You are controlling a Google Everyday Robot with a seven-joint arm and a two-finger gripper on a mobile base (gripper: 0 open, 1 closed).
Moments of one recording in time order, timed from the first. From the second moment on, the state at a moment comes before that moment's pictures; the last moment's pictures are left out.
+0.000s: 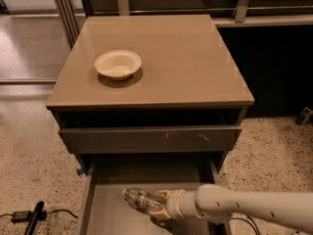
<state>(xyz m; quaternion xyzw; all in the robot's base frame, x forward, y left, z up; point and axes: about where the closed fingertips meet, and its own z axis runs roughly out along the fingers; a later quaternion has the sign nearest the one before) 0.440 -0.001 0.394 -0.53 0.74 0.23 0.33</state>
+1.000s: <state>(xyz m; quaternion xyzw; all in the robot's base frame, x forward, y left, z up) 0.459 -0.059 0.478 -0.53 0.73 0.24 0.35</state>
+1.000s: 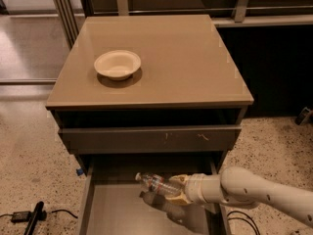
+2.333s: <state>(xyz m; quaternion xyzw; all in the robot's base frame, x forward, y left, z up) 0.464 -0.113 0.596 -0.56 0.70 0.22 0.38</state>
